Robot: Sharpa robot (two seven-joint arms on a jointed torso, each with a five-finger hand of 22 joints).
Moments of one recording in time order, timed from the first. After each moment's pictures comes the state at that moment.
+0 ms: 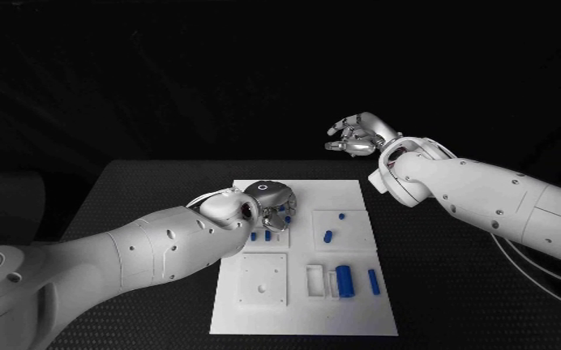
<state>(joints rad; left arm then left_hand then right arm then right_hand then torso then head) 1.19 -0.38 -0.19 1.08 -1.54 -0.29 0.02 1.21 -0.17 0.60 -0.28 0.14 0.90 0.14 0.30 0.49 1.08 0.13 0.12 0.17 0.97 0.01 1.17 0.42 0.04 0.79 -0.09 0.82 1.31 1.24 -0.71 0.03 1.23 -1.00 -0.47 0.00 1.00 -0.24 0.61 -0.20 0.40 0.83 0.17 0.26 0.47 0.86 0.06 1.19 0.81 1.13 -0.04 1.15 0.92 0.25 1.04 0.04 0.81 1.31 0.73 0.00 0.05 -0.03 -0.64</state>
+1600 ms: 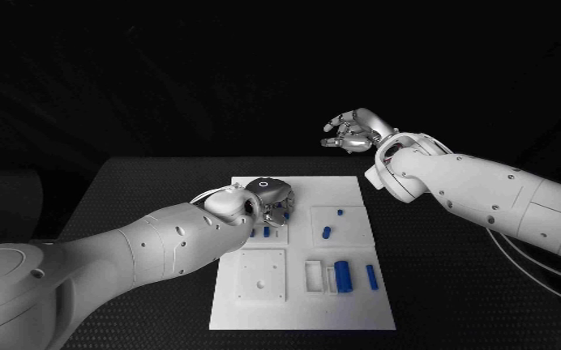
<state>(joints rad) 1.17 -0.33 -0.19 0.99 -1.56 -0.28 0.01 1.20 -0.13 0.59 -0.26 0.14 0.93 0.14 0.31 0.48 1.19 0.09 0.13 0.16 1.02 -0.02 1.23 0.44 0.05 0.84 -0.11 0.85 1.31 1.24 -0.70 0.03 1.24 -1.00 -0.47 0.00 1.00 -0.24 0.61 -0.20 0.40 0.83 0.17 0.26 0.47 0.86 0.06 1.20 0.81 1.13 -0.04 1.16 0.92 0.25 1.04 0.04 0.81 1.31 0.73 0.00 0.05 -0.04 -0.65</state>
